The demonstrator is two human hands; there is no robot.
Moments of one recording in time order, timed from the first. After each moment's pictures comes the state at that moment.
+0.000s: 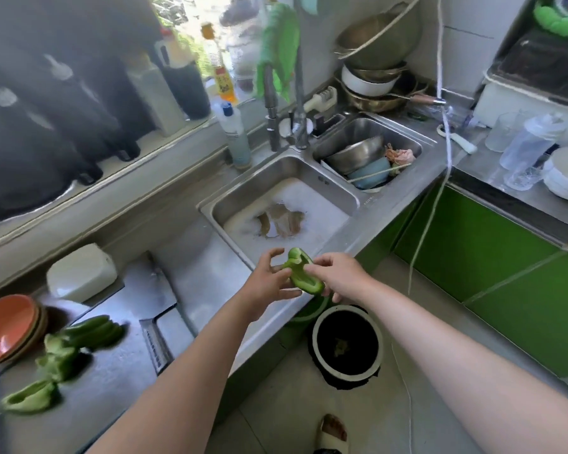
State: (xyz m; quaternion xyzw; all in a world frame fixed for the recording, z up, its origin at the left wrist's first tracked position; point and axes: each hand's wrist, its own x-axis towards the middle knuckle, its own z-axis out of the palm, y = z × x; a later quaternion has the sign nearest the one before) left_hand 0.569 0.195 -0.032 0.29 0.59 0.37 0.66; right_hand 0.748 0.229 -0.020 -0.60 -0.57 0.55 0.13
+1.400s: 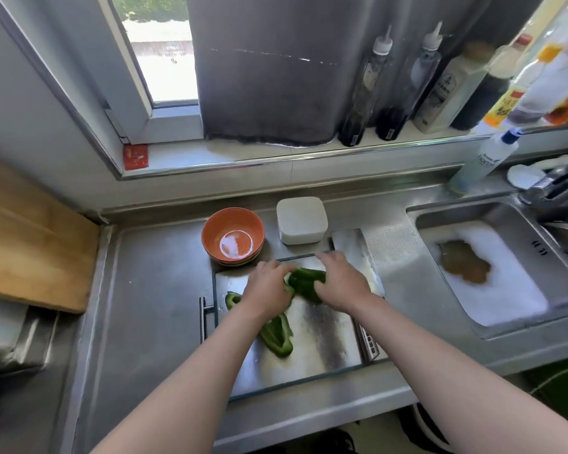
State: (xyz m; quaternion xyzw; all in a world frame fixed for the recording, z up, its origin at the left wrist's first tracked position) left_hand 0.151 -0.003 -0.062 0.50 0.81 0.16 0.25; right_hand 0.289 0.110 -0.041 -0.42 -0.87 0.25 -0.11
